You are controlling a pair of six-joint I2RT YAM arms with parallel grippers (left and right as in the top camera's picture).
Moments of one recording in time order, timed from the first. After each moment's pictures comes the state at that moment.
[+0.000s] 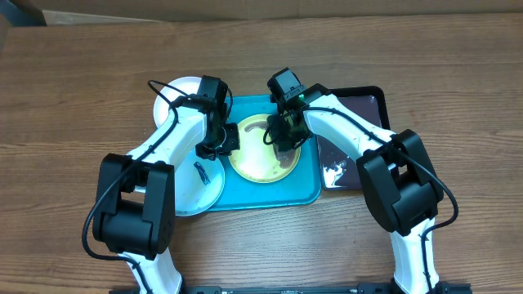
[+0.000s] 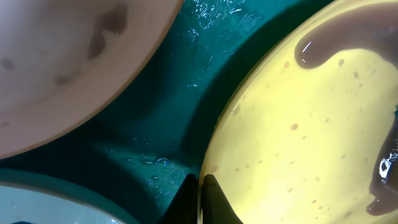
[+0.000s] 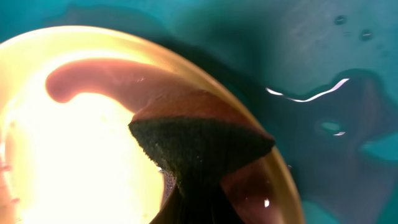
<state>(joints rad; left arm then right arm) -0.23 1.93 1.27 -0.79 0.14 -0.37 0.55 2.18 1.61 -0.76 -0.16 0.36</state>
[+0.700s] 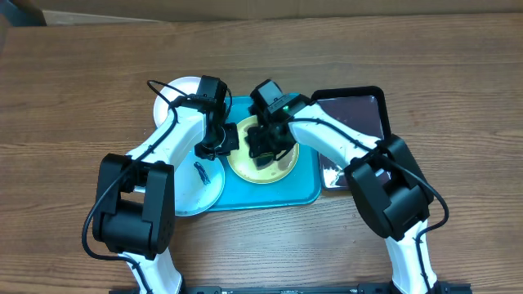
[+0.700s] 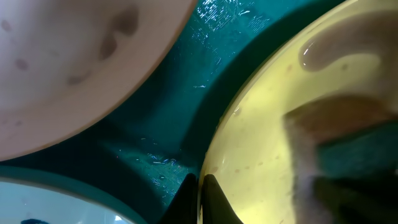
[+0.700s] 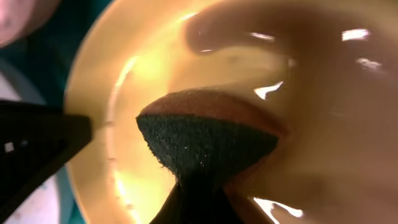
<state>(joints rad) -0.23 1.93 1.27 -0.79 0.13 -0.36 0.64 2.19 1.60 -0.71 -0.33 0.37</state>
